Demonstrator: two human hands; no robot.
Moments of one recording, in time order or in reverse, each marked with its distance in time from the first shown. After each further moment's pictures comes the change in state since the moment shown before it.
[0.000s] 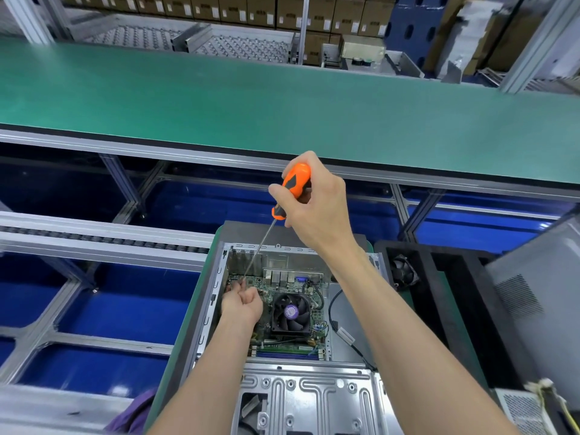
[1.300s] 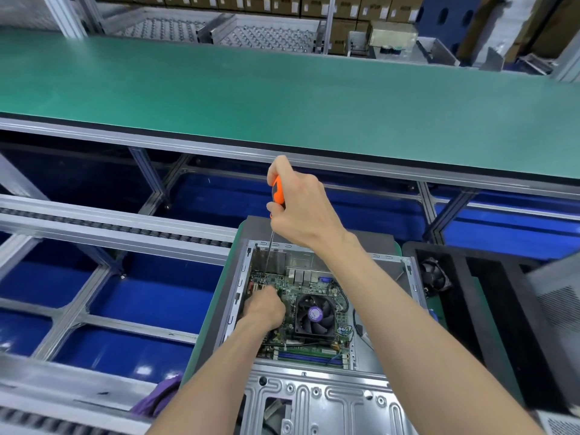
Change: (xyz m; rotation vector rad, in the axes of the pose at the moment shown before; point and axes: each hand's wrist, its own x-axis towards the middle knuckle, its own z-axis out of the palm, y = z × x) left_hand -0.001 0.008 -0.005 2.637 0.142 0.565; right_hand 0.018 0.020 0.057 -0.327 -0.342 -0.148
